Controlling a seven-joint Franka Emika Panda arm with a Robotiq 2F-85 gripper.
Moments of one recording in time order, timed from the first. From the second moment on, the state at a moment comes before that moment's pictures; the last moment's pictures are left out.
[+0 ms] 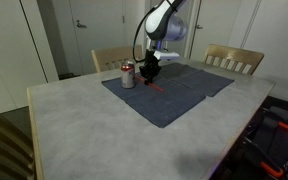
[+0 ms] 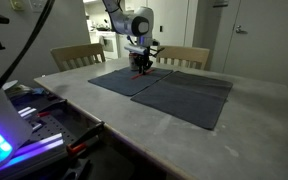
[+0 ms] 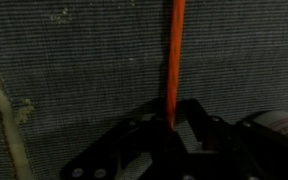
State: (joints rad) arm 0.01 0.74 0.09 -1.77 0.10 2.55 -0.01
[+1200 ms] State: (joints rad) arm 0.12 0.63 -0.03 -1.81 -0.01 2.45 0.15
